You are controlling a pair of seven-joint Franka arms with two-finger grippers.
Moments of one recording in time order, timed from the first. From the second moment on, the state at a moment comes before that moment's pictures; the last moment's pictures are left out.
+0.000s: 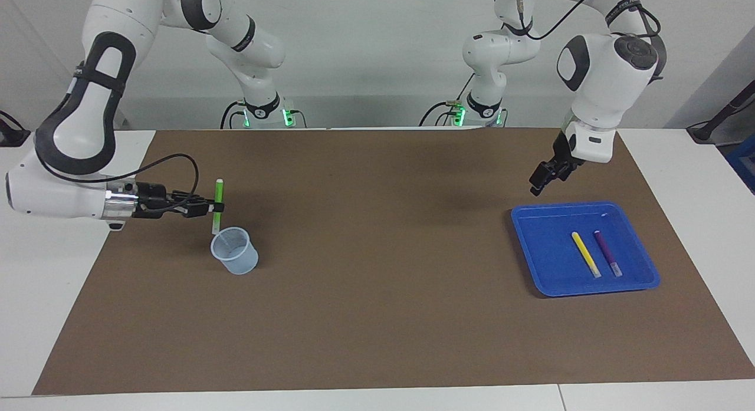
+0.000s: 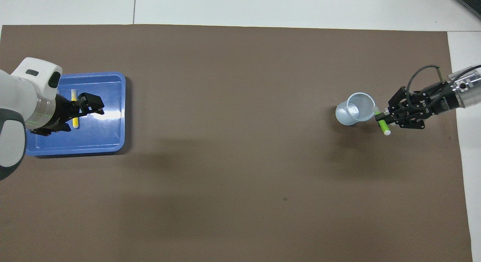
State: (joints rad) left arm 0.14 -0.01 -0.22 -1.93 -0.01 1.96 -0.47; right arm -0.33 0.47 0.03 -1.51 0.70 1.37 0.27
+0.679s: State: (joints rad) left arm 0.26 0.13 -0.22 -1.91 0.12 2.04 -0.17; right arm -0.32 0.55 0.03 -1.46 0.80 1.37 0.31
